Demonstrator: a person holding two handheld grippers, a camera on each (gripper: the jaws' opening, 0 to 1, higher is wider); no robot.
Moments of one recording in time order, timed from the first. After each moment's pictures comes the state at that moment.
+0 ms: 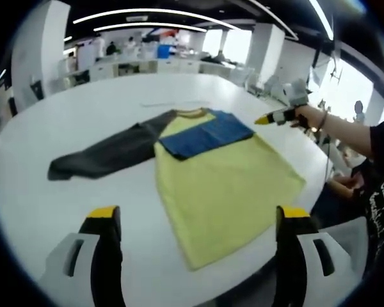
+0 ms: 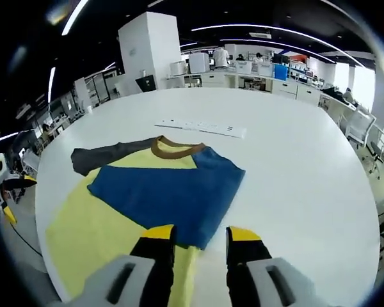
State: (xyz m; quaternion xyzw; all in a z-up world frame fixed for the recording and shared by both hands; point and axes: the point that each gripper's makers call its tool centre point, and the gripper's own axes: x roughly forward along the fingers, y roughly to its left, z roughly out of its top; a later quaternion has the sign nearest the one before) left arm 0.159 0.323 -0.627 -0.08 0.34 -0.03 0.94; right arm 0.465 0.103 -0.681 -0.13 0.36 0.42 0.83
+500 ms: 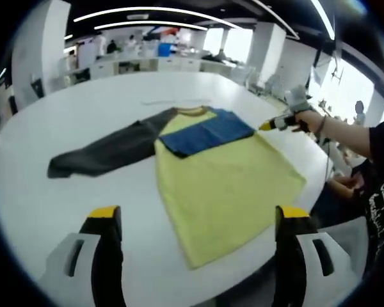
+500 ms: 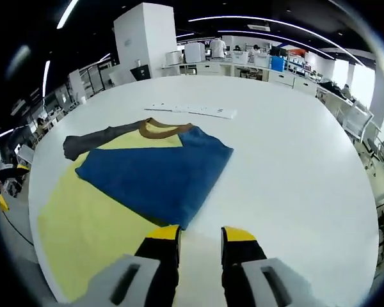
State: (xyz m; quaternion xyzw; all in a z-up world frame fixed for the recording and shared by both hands) left arm 0.157 0.323 -0.630 -0.08 0.35 -0.03 0.93; right arm 0.466 0.085 -0.708 -0.14 0.38 0.40 0.82
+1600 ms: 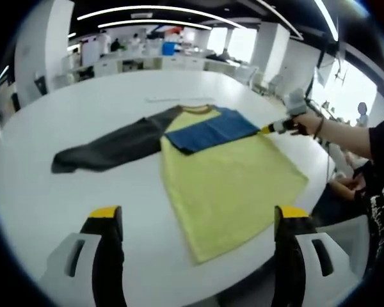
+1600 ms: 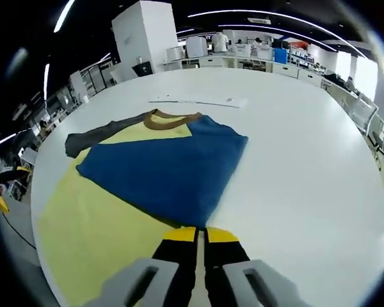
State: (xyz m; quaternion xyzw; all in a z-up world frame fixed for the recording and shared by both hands) left arm 0.150 0.330 -0.632 -0.08 0.35 -0.02 0.93; right arm 0.460 0.094 -0.723 -0.15 0.40 0.40 0.81
